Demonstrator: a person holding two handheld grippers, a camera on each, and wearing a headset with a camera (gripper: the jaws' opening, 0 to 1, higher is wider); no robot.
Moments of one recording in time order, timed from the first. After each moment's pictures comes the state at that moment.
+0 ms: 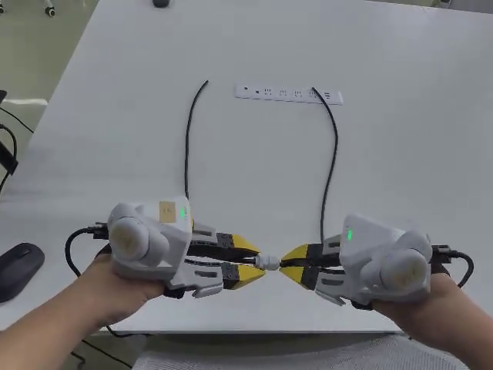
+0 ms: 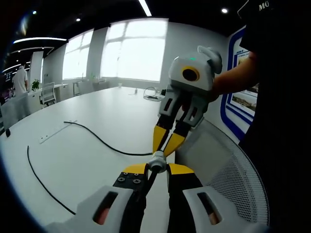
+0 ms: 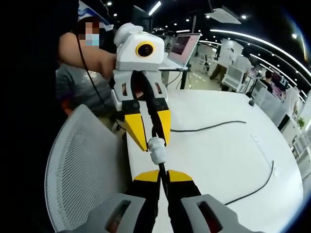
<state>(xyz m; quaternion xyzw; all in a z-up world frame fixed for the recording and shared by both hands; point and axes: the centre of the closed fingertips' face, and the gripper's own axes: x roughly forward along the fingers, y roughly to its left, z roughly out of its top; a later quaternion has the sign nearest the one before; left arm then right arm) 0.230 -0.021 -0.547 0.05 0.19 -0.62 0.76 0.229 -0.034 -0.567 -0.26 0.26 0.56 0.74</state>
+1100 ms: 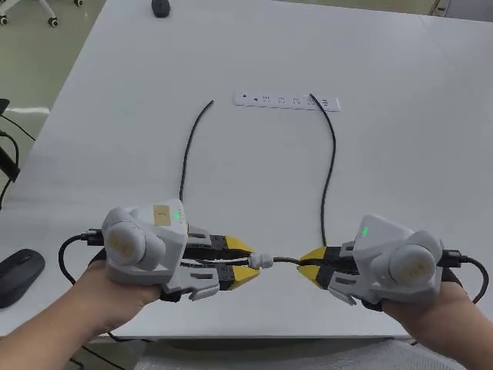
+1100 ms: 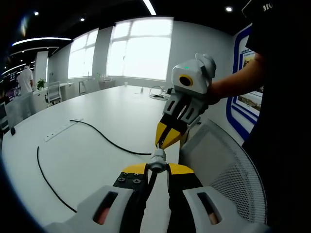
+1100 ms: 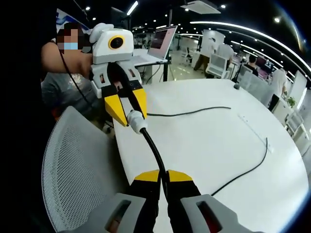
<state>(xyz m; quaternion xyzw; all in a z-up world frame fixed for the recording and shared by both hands) 0.230 -0.015 -0.542 0.06 0.20 -0.59 0.78 0.242 -0.074 -0.579 -0.23 0.30 0.50 0.78</state>
